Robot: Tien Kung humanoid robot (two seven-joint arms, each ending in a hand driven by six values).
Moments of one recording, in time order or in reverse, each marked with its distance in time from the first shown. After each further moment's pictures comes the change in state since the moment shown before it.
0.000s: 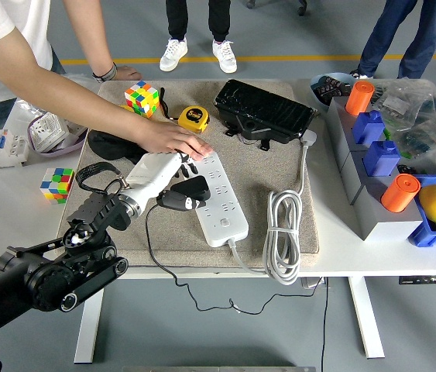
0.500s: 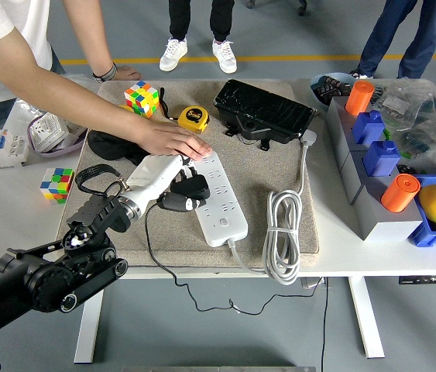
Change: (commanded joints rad) left arm 0.005 0.006 0.007 -0.001 -0.043 0.026 -0.048; right arm 0.000 0.001 0.001 0.000 -0.001 0.000 0.001
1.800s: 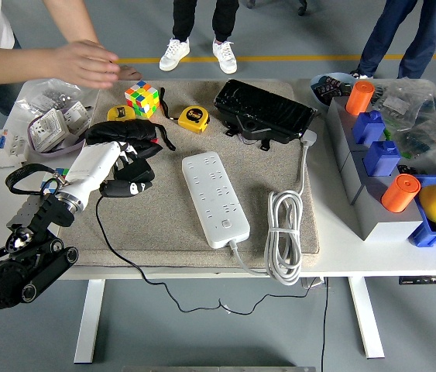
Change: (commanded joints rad) left arm 0.083 0.092 -0.195 0.134 -0.019 0.054 -0.182; right arm 0.001 -0.001 -0.007 0.002 0.000 0.002 0.002
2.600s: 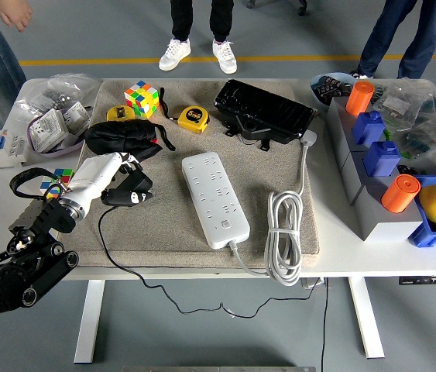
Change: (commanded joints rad) left arm 0.024 -0.003 -0.030 -0.019 0.001 -0.079 0.033; right arm -0.004 0.002 0.009 0.004 -0.004 0.001 0.000
